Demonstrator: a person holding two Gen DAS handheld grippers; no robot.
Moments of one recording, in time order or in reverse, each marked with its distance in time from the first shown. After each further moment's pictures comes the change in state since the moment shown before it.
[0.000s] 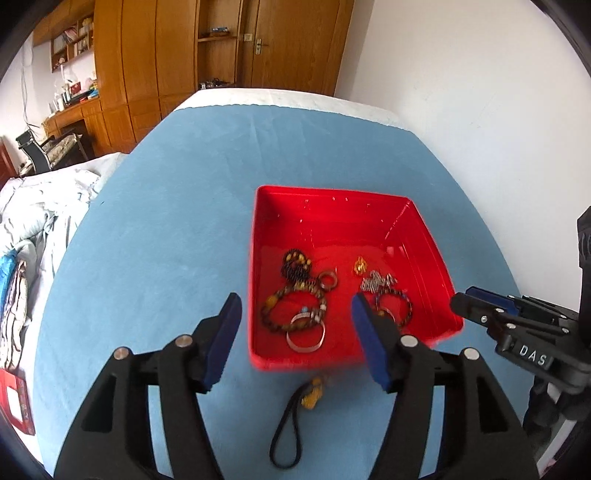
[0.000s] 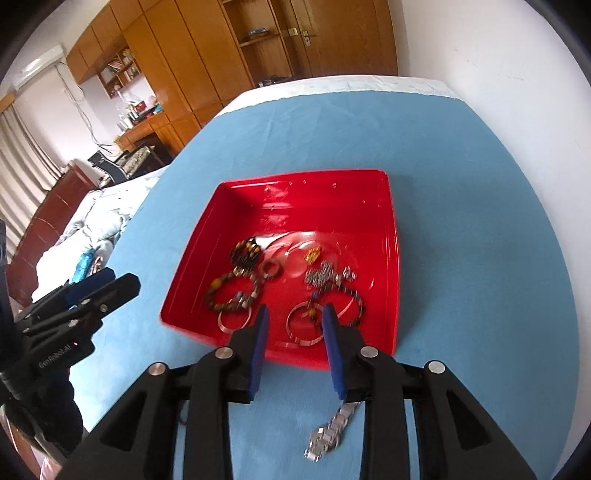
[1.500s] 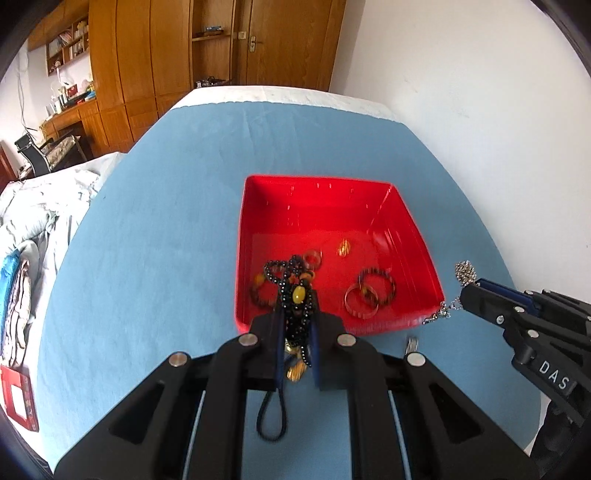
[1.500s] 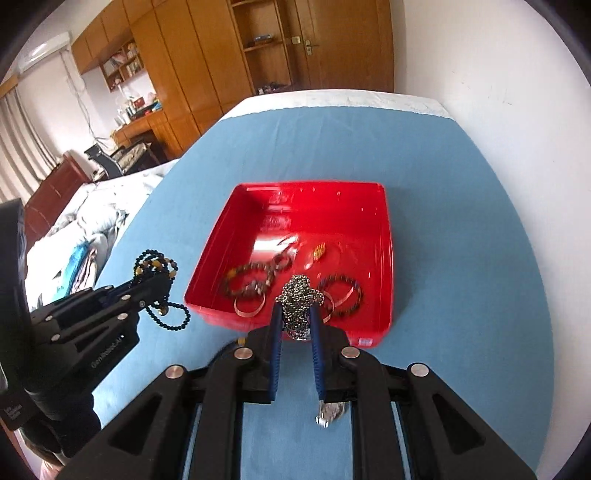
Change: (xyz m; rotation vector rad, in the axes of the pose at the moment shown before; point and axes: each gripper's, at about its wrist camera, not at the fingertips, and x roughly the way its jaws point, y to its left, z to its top) left arm -0.013 -0.016 -0.007 0.025 0.023 -0.004; right arm -0.048 0.037 -0.001 -0.037 -0.025 -0.071
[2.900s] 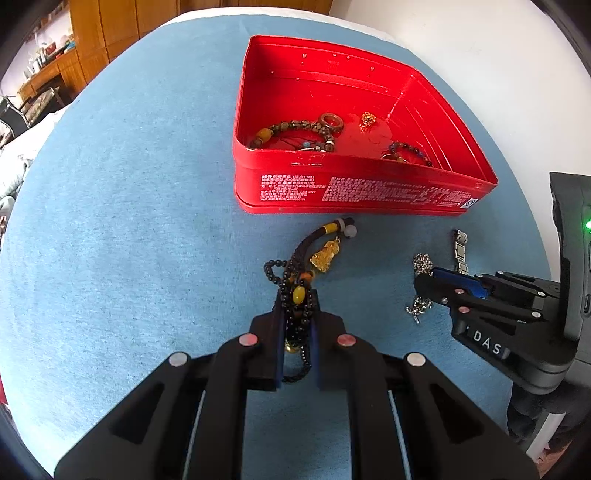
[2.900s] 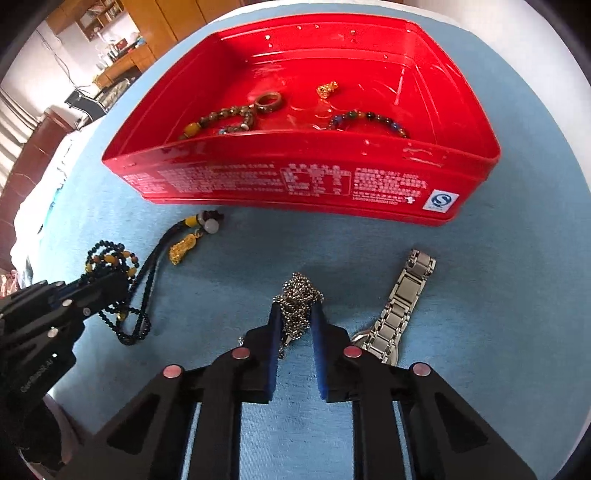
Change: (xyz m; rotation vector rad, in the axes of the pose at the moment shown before) left arm 0.083 0.025 -0.101 -0.009 0.259 -0.051; right arm 0.130 -0.001 -0.108 0.007 0.303 -0.003
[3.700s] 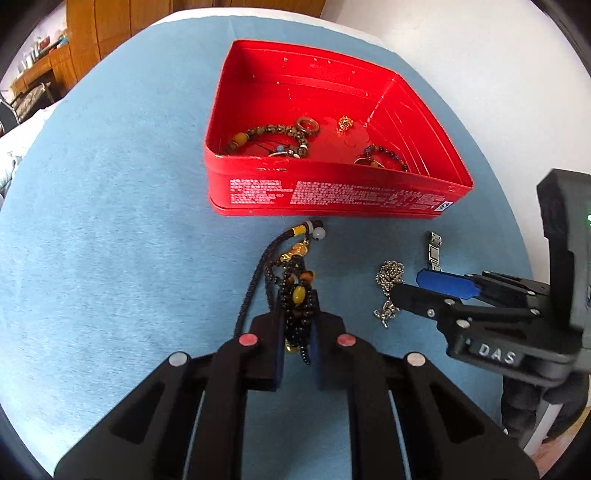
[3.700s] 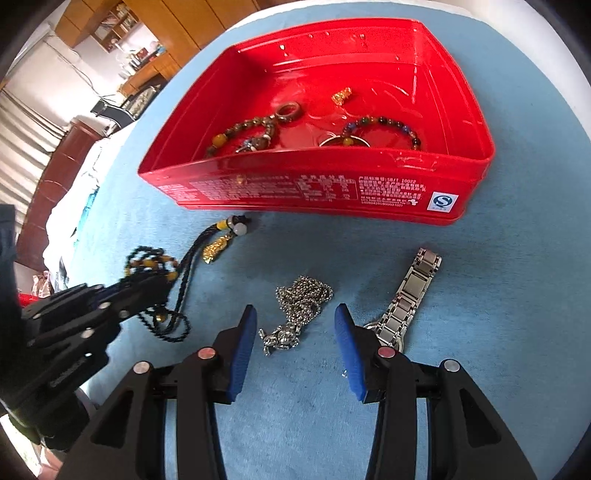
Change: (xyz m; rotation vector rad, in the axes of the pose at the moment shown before) left arm -0.006 -0.011 0.004 -0.004 -0.007 -0.064; right arm -0.013 -0.009 0.005 0.005 0.012 0.157
